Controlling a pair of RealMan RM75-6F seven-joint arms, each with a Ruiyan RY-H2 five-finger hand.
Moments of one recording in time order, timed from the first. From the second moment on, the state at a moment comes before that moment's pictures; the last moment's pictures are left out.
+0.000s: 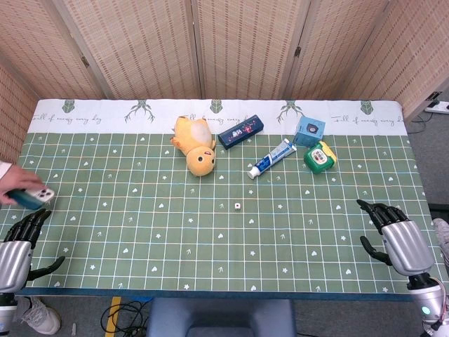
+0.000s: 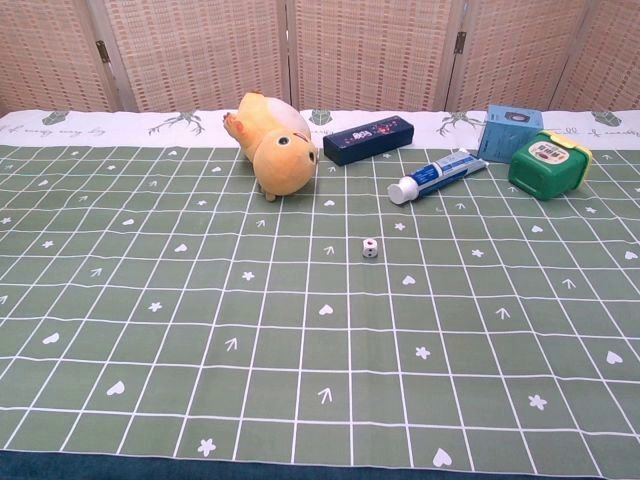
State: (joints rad) left arm -0.08 -1.12 -0.03 -1.65 1.53 1.51 0.02; right arm 0.14 -1.04 0.03 -1.68 -1.65 1.46 0.00
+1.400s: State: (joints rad) left arm -0.03 -1.10 -0.02 -1.61 1.52 1.54 -0.04; right arm 0.81 -1.67 0.26 -1.33 -1.05 0.75 -0.39
